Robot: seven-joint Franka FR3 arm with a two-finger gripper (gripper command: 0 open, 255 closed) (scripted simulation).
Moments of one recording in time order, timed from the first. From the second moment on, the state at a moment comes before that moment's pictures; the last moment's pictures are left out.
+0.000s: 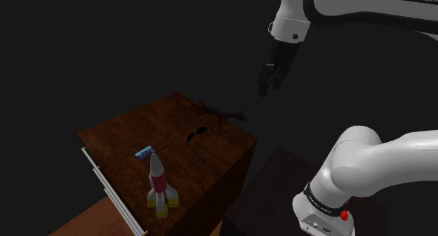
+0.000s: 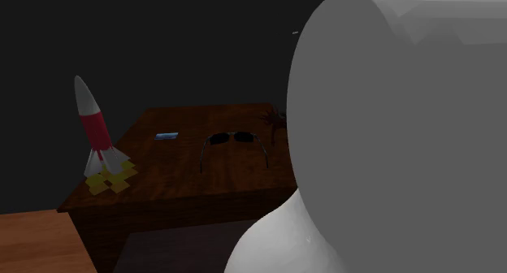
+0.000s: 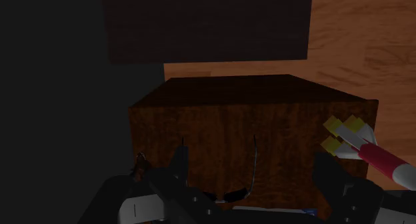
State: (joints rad) arm 0.02 -0.83 0.04 -2.39 0.08 1.57 0.09
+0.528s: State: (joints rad) arm 0.02 -0.73 0.08 -2.49 0.09 1.78 0.12
